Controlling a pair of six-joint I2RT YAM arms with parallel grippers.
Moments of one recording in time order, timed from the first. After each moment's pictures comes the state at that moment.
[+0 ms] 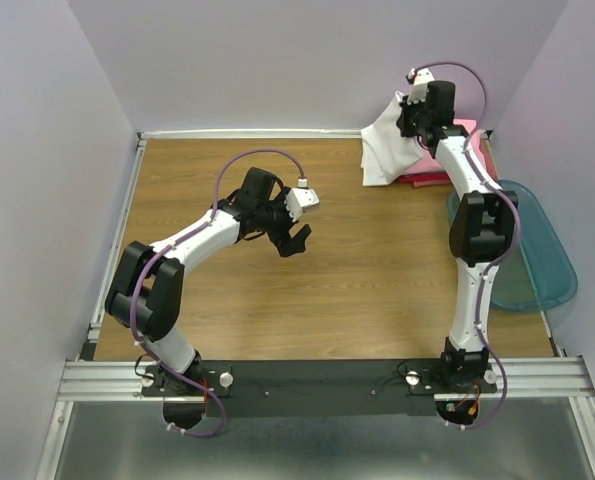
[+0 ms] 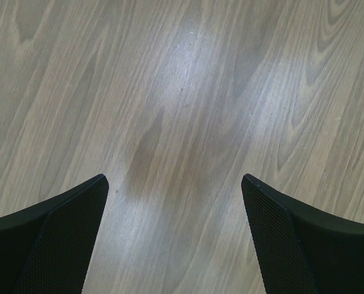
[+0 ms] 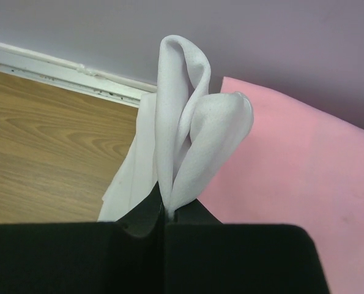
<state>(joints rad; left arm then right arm) -0.49 1.64 1.12 -0.31 0.56 0.48 0.07 2.27 2.06 -0.21 -0.18 -0.12</state>
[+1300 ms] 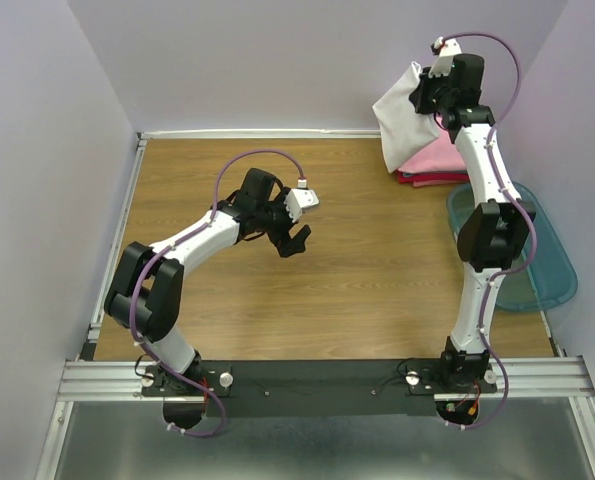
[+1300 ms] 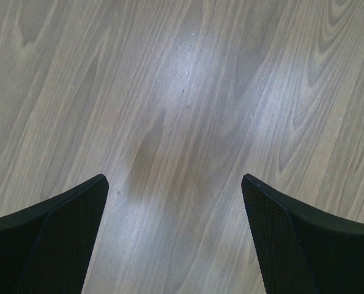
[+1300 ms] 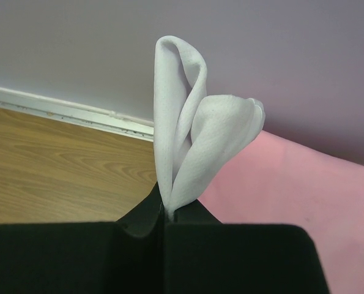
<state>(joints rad) -0.49 1.64 1.11 -0.29 0.56 0.48 0.03 2.17 2.22 -0.36 -0.24 -0.03</state>
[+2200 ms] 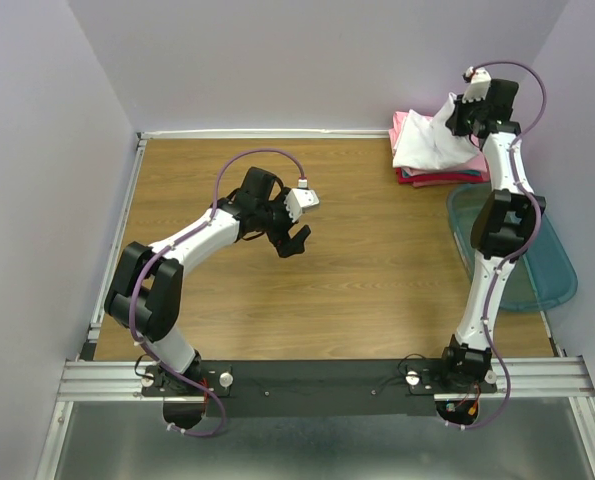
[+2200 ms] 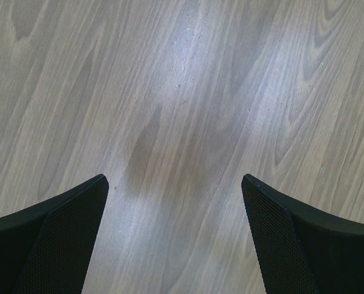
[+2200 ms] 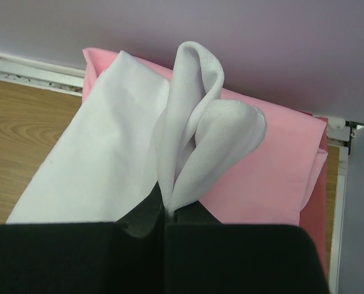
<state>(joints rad) -0.49 1.64 1.13 -0.34 0.56 0.50 -0.19 2.36 2.27 -0.39 -0.36 -0.21</state>
